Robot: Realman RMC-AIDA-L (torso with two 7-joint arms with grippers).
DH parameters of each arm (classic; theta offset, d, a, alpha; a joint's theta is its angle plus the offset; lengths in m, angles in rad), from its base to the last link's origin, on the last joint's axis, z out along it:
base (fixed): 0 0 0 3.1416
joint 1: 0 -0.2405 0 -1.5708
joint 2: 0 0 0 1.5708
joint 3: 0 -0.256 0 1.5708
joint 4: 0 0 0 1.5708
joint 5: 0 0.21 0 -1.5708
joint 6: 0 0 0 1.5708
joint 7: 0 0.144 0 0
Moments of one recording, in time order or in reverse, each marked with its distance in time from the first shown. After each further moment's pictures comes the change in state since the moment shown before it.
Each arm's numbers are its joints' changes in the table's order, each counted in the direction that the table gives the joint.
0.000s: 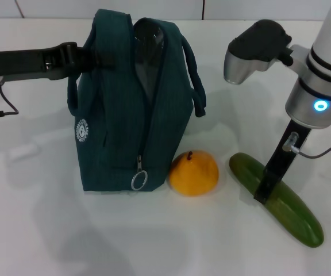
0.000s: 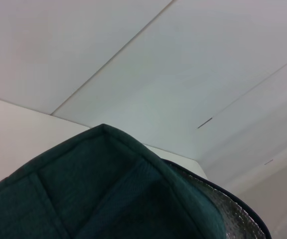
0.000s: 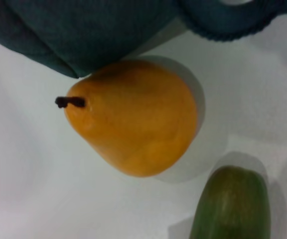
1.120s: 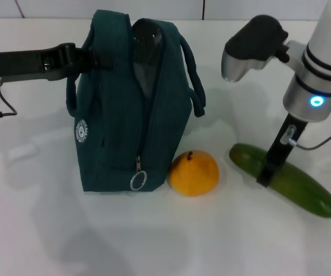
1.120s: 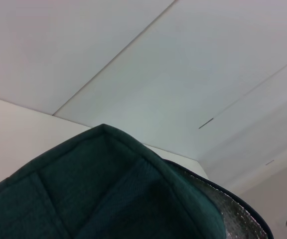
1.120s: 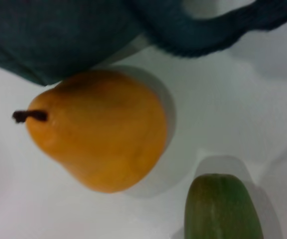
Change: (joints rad) left arm -0.005 -0.003 0.000 -0.002 -0.002 -0.001 0.004; right arm -0.006 0.006 0.045 -0.011 -0.027 0.066 0.015
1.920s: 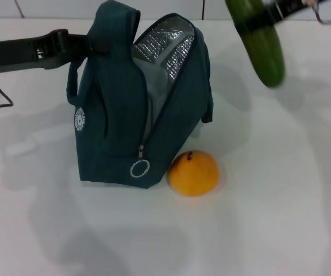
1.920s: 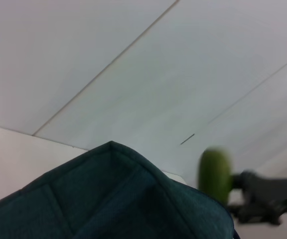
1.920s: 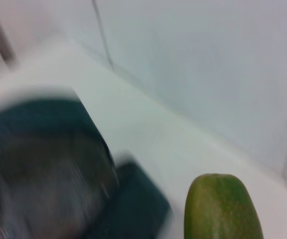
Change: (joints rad) left arm -0.008 -0.012 0.002 0.000 -0.075 0.009 0.014; right arm 0.211 0.030 -0.543 -0.458 0.094 0.142 -0.206
